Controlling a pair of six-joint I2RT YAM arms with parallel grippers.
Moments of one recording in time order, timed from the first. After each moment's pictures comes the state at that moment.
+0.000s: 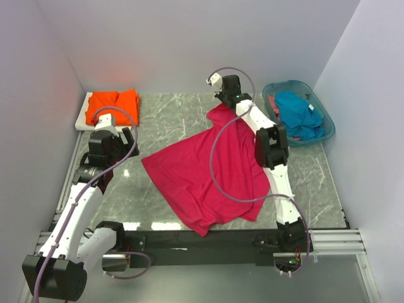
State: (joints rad) left arm -0.12 0.89 0.78 -0.38 -0.13 -0.33; right arm 0.33 2.54 2.28 -0.37 0.14 -0.62
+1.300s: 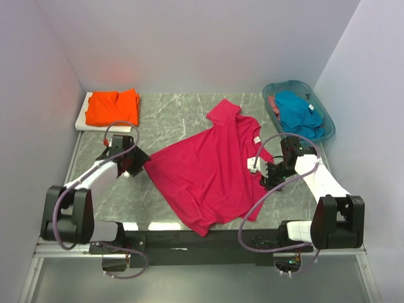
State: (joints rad) left arm -0.11 1.32 0.68 -0.26 0.04 -0.94; right arm 0.01 1.29 0.83 -1.00 -0.52 -1.45
